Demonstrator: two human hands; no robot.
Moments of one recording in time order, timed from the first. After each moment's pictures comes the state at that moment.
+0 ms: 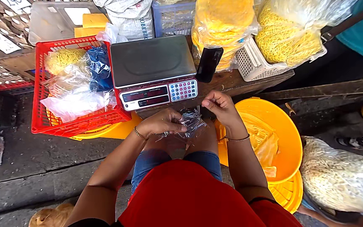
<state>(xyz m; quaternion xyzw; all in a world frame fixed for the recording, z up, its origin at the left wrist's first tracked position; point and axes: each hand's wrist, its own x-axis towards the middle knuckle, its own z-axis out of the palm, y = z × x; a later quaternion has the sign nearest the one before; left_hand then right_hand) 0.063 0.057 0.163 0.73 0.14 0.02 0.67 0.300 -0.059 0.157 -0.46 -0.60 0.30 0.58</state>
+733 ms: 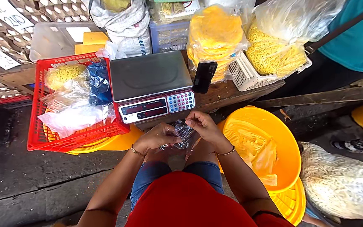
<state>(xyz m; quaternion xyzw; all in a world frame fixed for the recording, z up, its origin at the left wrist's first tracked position) 0.051 0.058 0.153 0.70 0.21 0.03 0.68 0.263 -0.045 0.135 -0.50 -0.57 0.36 0.54</state>
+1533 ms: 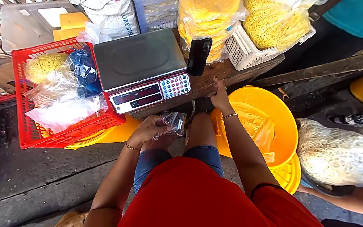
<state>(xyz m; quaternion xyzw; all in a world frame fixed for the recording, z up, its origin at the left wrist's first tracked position) 0.032 0.058 0.108 0.69 0.28 0.08 0.66 0.375 -0.021 0.061 -0.83 -0.38 0.18 0.36</state>
